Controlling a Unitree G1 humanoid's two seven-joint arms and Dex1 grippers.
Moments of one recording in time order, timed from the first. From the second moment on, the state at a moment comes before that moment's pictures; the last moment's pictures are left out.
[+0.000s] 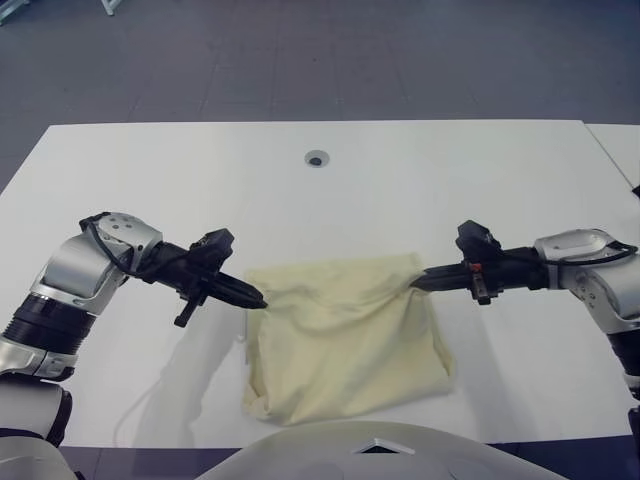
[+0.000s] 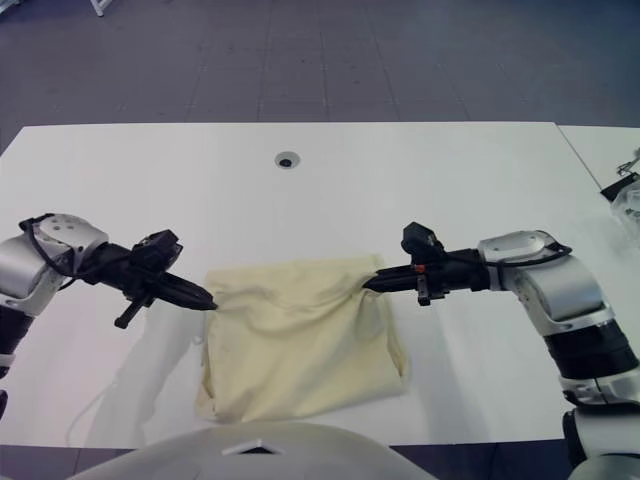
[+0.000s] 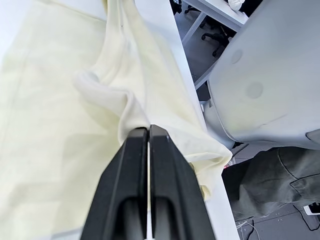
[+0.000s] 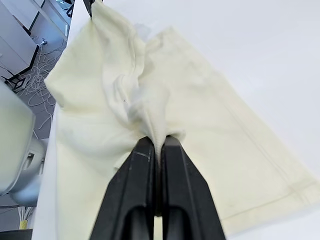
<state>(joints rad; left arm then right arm) -0.42 0.95 -0.34 0.05 -0.56 0.55 -1.61 -0.30 -0.92 0.19 -0.10 0.57 0.69 1.29</state>
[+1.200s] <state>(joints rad) -0.49 0.72 -0.27 0.53 -0.22 0.20 -1.44 -0.57 -0.48 0.07 0.49 0.23 0.32 0.86</state>
